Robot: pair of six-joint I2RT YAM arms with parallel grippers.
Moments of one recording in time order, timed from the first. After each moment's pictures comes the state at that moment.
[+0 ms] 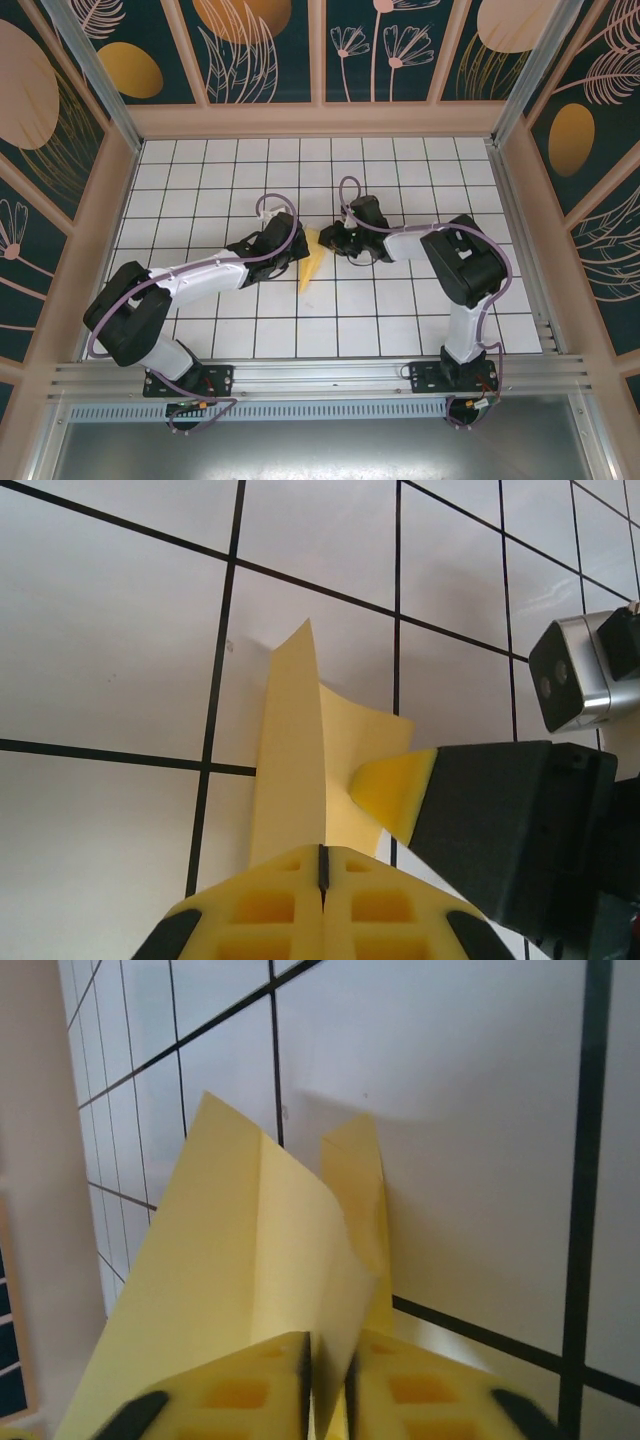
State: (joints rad) left arm -0.75 1.54 0.84 -0.07 -0.18 -0.94; right arm 0.57 1.89 0.92 0.25 -0.51 0.91
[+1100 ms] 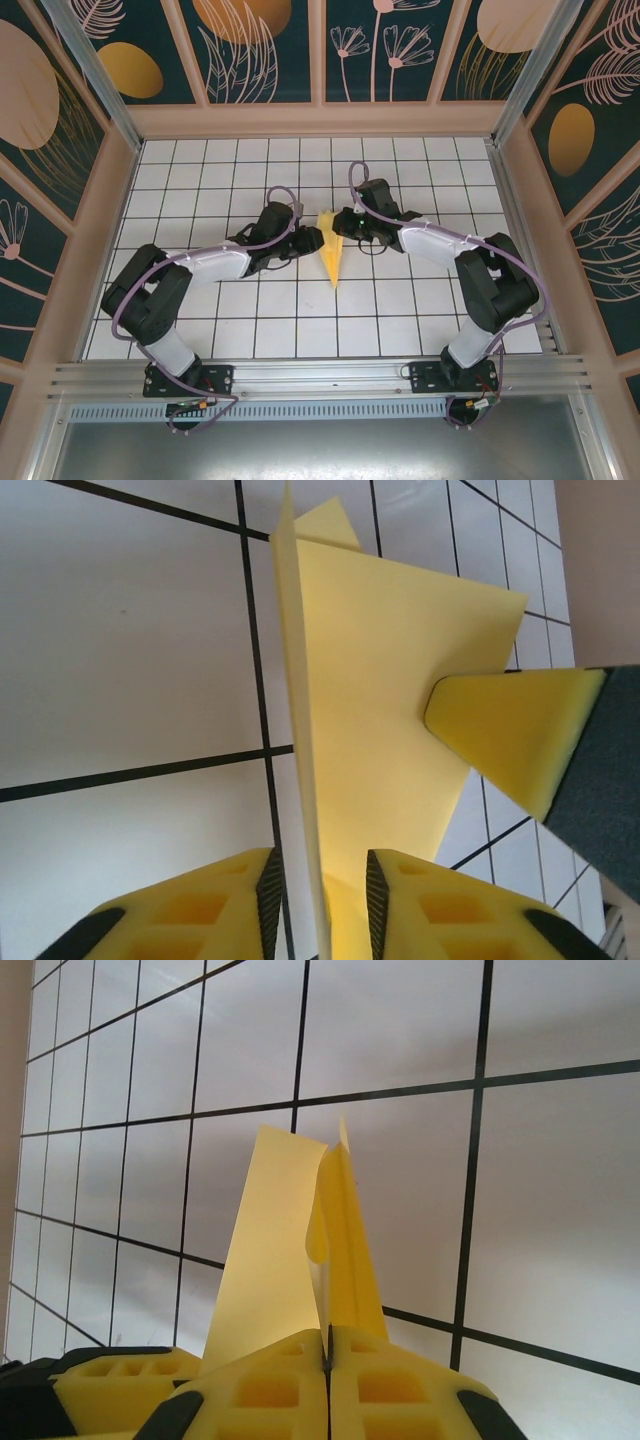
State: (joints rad) left arm -0.64 1.67 0.84 0.16 0.28 -0.87; right arm 0.56 1.67 1.00 -0.09 -0.31 0.69
